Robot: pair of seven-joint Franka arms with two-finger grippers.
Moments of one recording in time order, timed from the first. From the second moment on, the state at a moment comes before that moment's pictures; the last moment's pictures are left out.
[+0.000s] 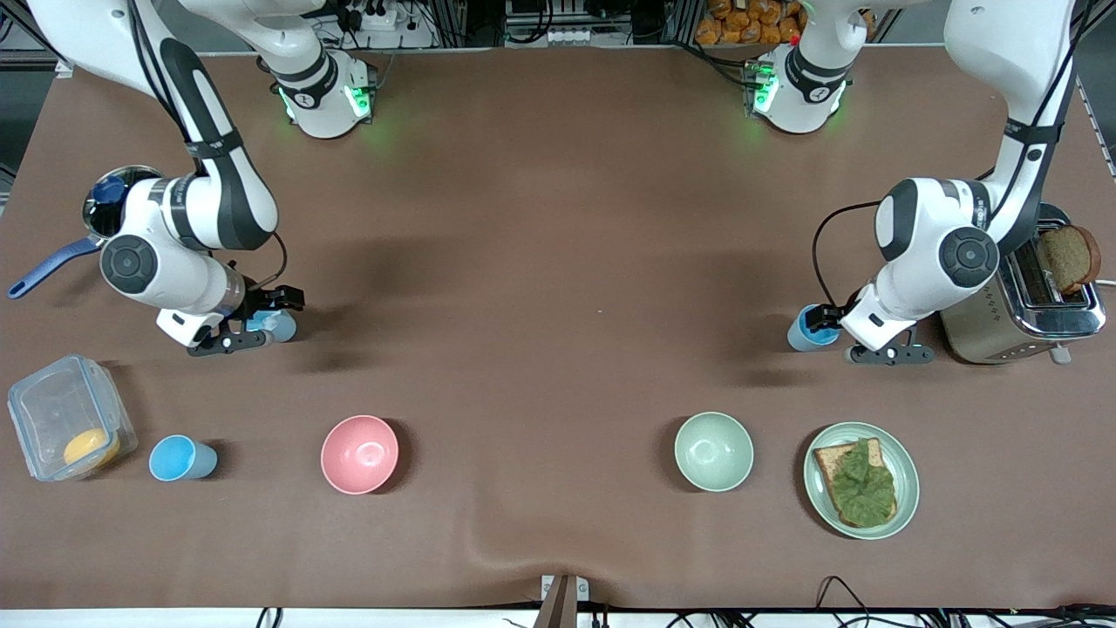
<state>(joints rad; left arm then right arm) -0.03 0.31 -0.05 -2.14 0.02 2.40 -0.07 0.05 0.28 -0.04 -2.17 0.00 2.26 -0.15</state>
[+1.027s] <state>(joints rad) -0.03 0.32 -0.05 -2.16 0.02 2.42 -0.07 0.08 0.32 -0.03 -2.03 0.00 2.05 -0.15</state>
